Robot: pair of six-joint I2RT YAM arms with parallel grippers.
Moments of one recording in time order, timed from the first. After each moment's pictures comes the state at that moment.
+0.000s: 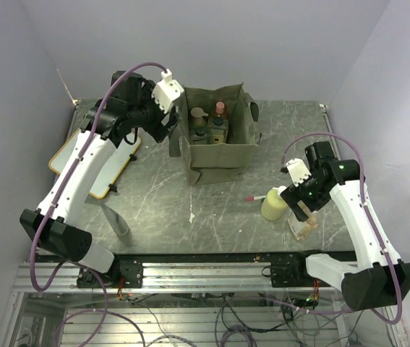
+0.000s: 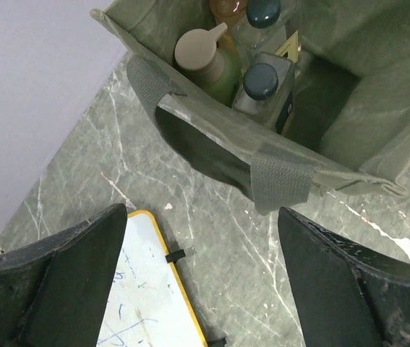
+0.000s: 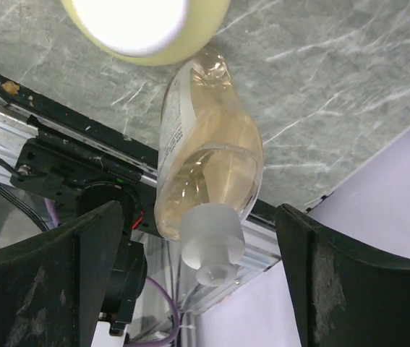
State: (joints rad) left arm -0.38 1.48 1.70 -0.78 0.25 0.53; right arm 0.15 1.10 1.12 -1.37 0.02 -0.53
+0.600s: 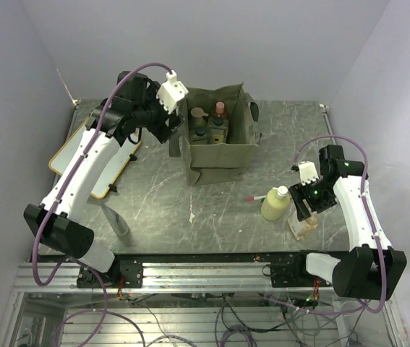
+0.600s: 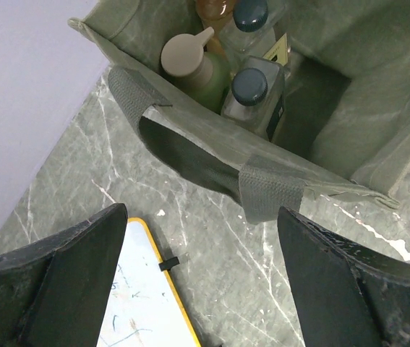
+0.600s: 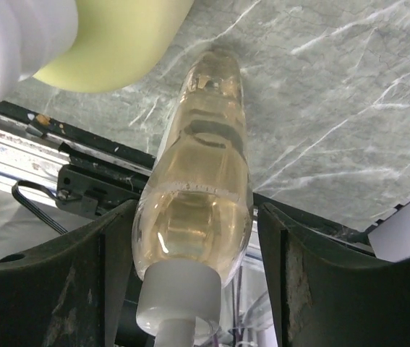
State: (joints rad) left arm -0.40 1.51 1.71 -0.77 0.26 0.53; right arm -0.09 1.18 1.03 -1.30 -0.13 -0.52
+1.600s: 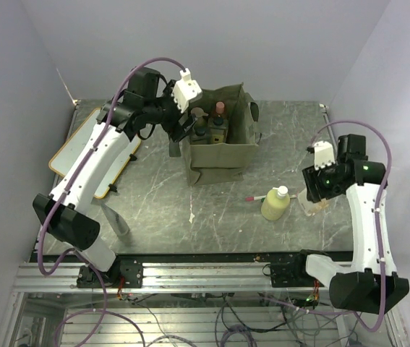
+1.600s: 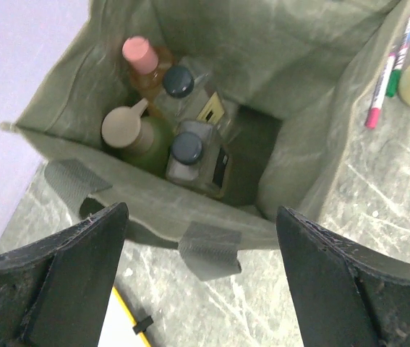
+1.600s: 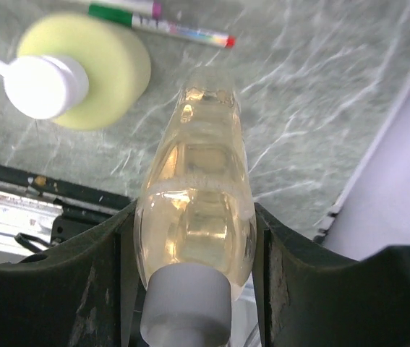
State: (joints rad) left arm -0.46 1.60 1.79 -0.76 0.41 0.52; right arm -0.15 1.08 1.17 -1.25 -0.13 -0.48
